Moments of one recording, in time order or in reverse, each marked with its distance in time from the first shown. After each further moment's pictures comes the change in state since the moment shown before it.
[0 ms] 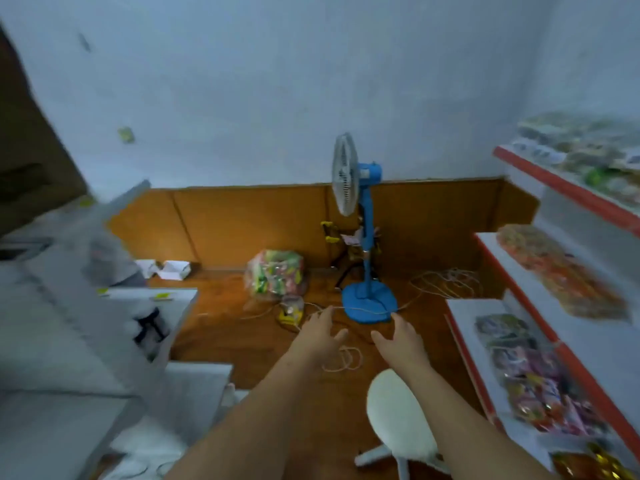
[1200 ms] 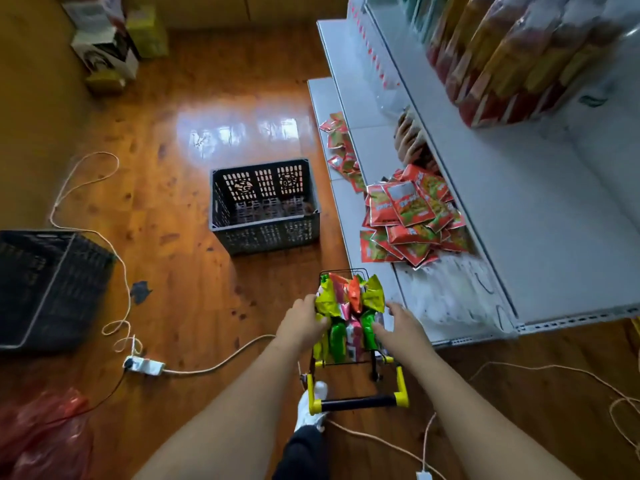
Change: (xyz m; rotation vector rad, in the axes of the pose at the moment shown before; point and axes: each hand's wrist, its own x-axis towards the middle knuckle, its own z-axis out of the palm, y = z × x) left_hand -0.513 -0.603 0.087 -0.637 0.399 -1.281; right_hand -0.343 -0.129 0.642 -0.713 -1.098 -0.712
